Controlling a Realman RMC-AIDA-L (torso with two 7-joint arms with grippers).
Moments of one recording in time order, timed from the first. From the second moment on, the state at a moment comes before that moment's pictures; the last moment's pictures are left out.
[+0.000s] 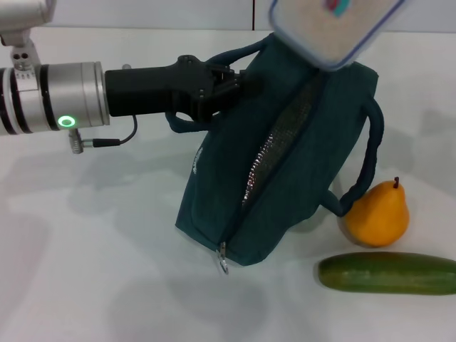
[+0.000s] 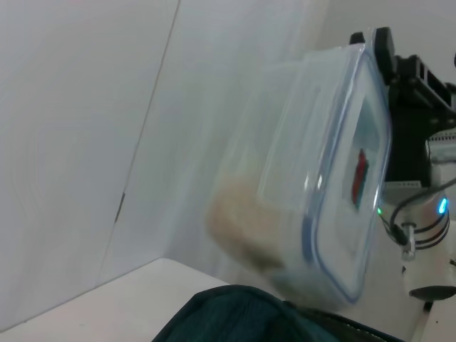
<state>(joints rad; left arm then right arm) -0.92 -2.08 2.85 -0.52 -0.41 1.82 -1.28 0.69 2.01 -1.08 -0.42 -0.88 -1.65 1.39</state>
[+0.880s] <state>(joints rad) -0.91 -2.08 2.85 -0.48 -0.41 1.71 -1.28 0.59 2.02 -1.20 -0.41 -1.04 -1.54 1.38</state>
